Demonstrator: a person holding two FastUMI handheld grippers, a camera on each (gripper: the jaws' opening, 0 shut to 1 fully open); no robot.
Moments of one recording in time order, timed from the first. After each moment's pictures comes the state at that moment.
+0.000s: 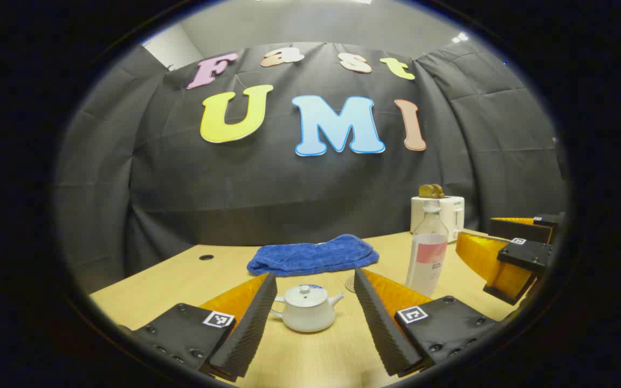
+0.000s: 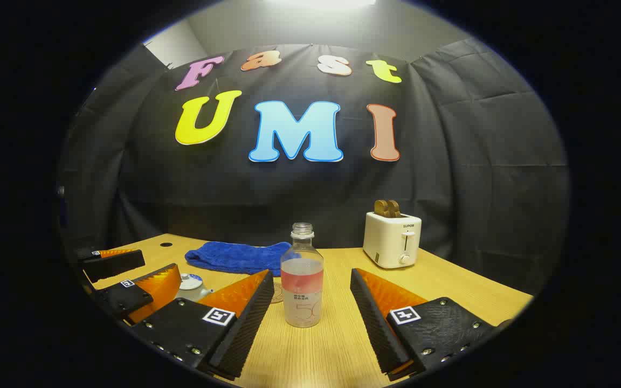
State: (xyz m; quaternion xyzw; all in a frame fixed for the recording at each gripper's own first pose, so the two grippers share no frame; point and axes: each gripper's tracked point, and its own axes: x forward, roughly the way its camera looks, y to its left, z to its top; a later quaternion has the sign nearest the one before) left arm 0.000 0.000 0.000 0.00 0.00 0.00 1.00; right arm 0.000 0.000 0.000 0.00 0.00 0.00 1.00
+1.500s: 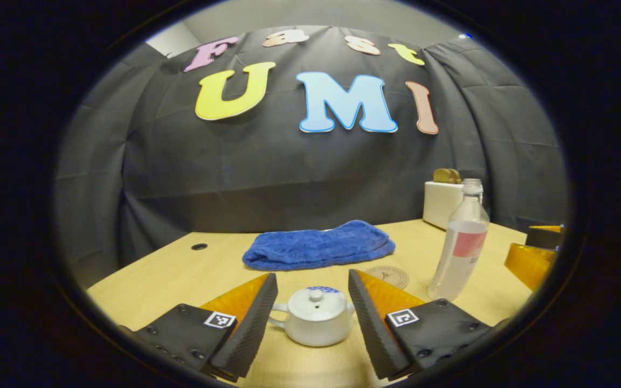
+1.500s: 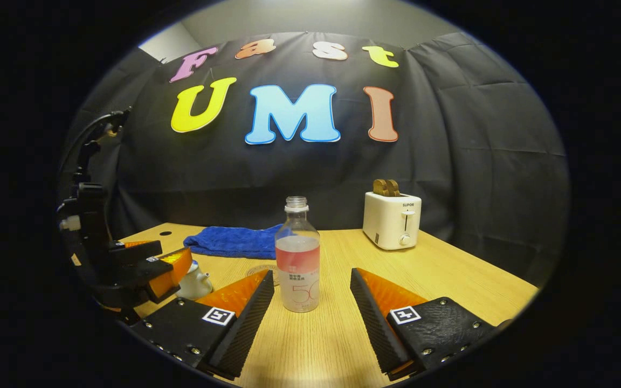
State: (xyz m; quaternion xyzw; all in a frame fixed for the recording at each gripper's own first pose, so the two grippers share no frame) left arm 0.074 0.015 -0.033 -0.01 0.05 0.00 1.00; right arm -0.002 -0.008 -0.033 0.01 0.05 0.00 1.00
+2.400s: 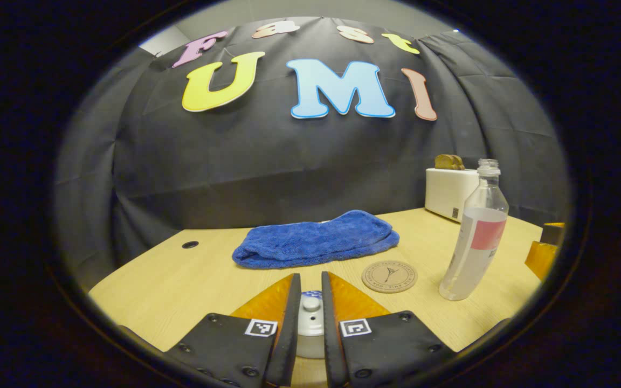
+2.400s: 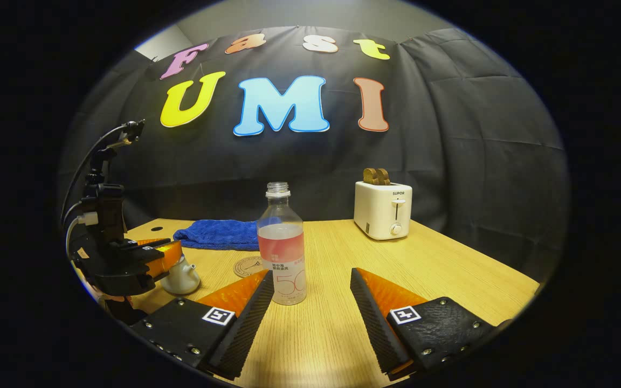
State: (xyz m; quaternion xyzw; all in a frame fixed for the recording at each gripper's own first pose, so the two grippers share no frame) left arm 0.105 0.010 -0.050 0.01 0.07 -0.01 1.00; right arm 0.000 -0.022 -0.046 0.02 0.07 -0.02 1.00
